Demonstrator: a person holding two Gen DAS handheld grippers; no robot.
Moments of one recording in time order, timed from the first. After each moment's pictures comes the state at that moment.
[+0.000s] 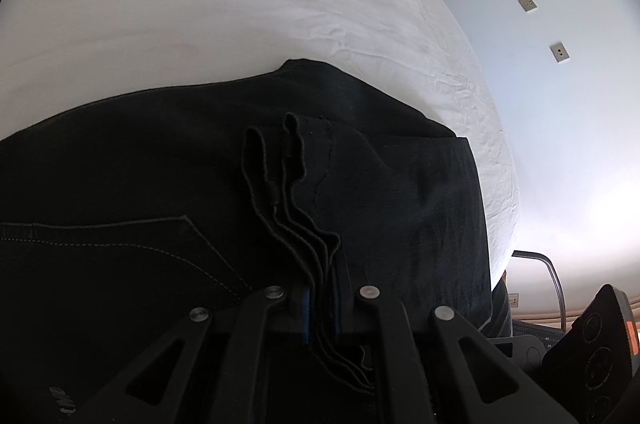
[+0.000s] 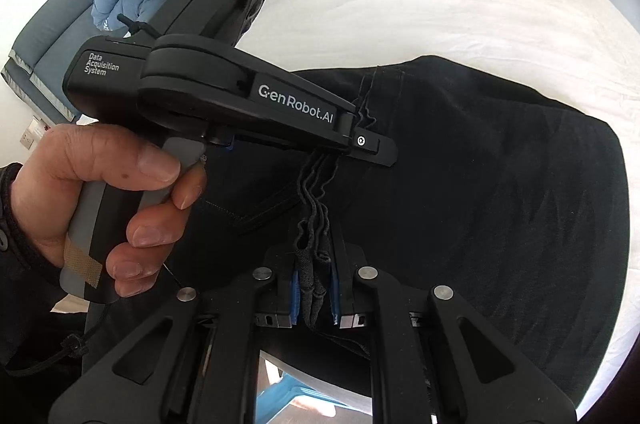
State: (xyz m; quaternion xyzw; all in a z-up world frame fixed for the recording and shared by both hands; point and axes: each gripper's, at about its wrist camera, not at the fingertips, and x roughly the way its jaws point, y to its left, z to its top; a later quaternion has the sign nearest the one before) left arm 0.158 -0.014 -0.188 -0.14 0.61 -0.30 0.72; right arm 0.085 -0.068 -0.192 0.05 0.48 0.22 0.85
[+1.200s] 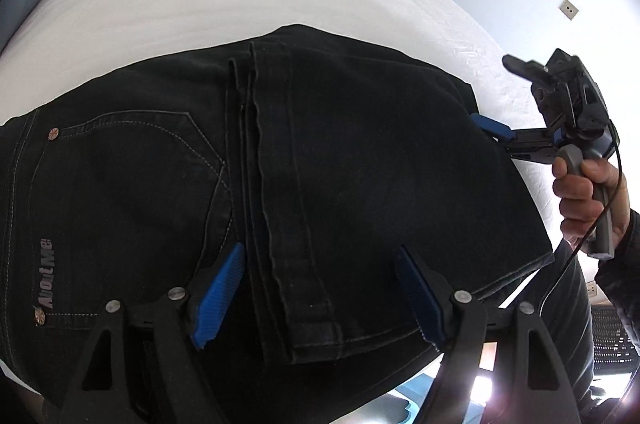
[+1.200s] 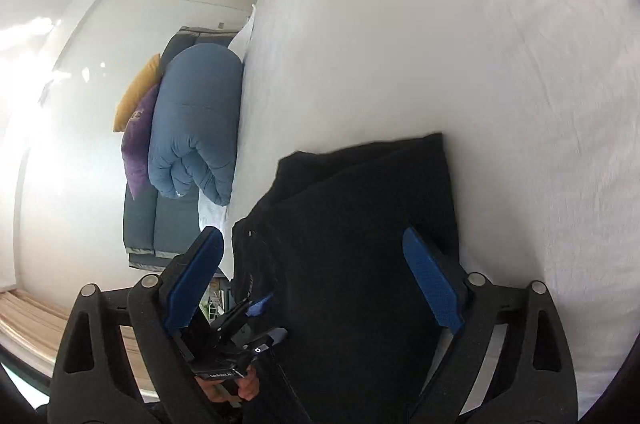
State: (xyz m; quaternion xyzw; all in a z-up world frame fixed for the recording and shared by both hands) left arm 0.058 -0.042 -0.183 -0.02 0.53 -0.24 0.82; right arm 0.129 -0.390 -0.282 0.45 0.46 0.26 0.72
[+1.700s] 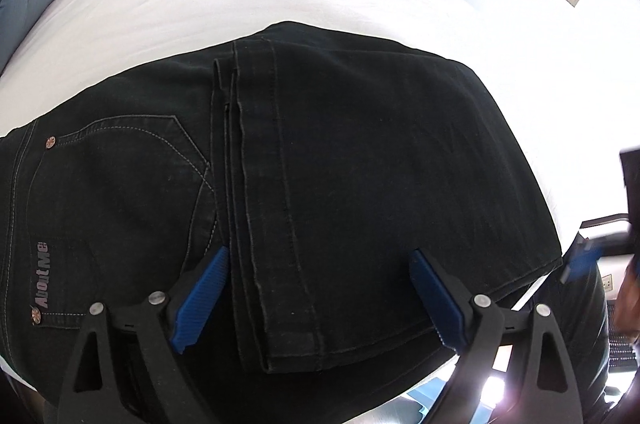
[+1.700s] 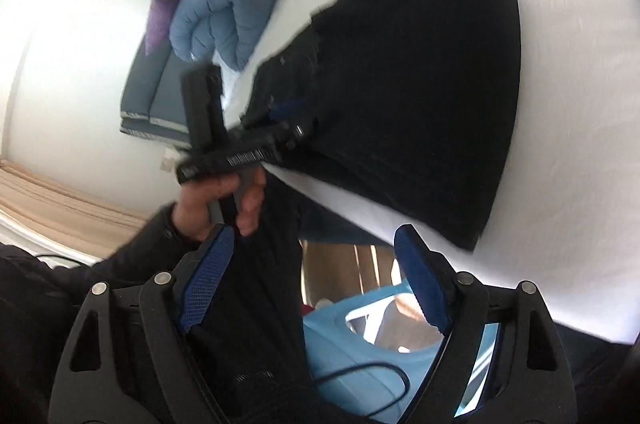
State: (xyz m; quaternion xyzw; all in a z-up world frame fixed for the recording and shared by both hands) left arm 0.048 -0.067 -0.189 0.01 0.52 -0.22 0.82; right arm -0.014 -0.297 -0.236 0.31 0.52 0.39 0.70
